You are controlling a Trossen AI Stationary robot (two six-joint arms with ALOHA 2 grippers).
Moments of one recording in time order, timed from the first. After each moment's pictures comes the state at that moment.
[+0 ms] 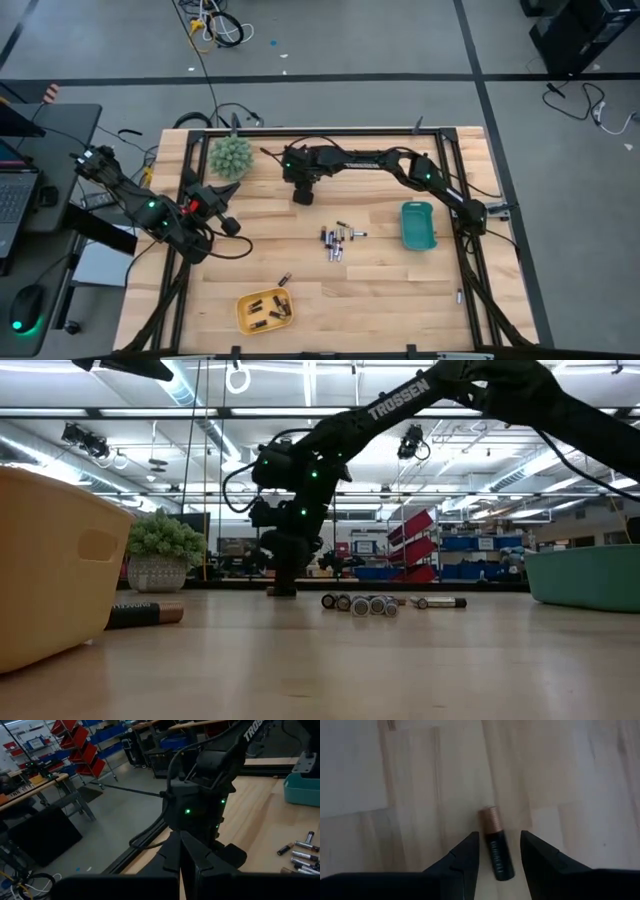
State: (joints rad) left arm -0.64 0.95 0.94 -1.05 -1.33 -0.79; right arm -0.28 2.44 2.03 -0.73 0.07 -0.14
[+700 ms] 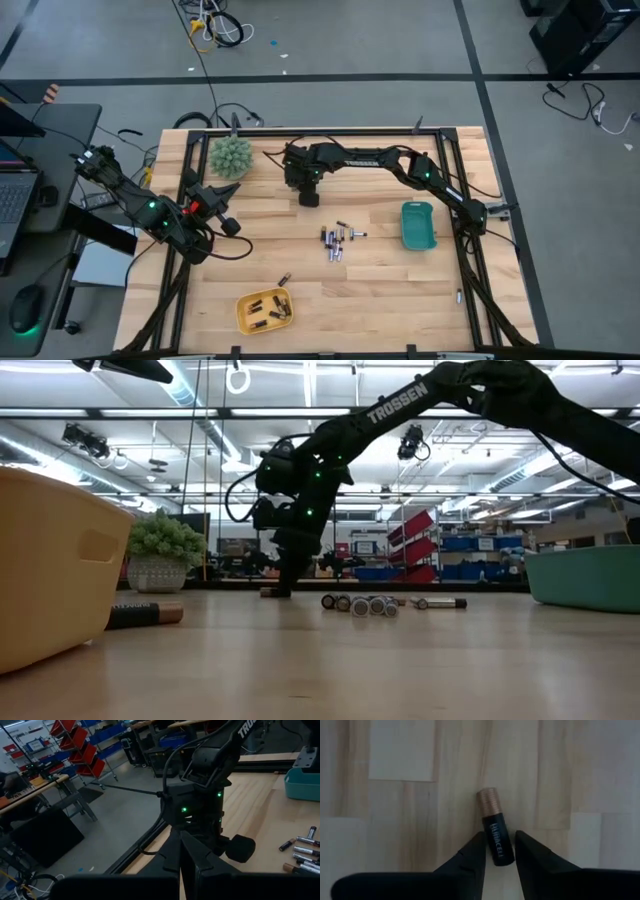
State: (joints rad) left arm -0.64 0.96 0.94 -1.07 -1.32 -0.79; right arm -0.30 2.45 2.04 -0.79 -0.09 -0.31
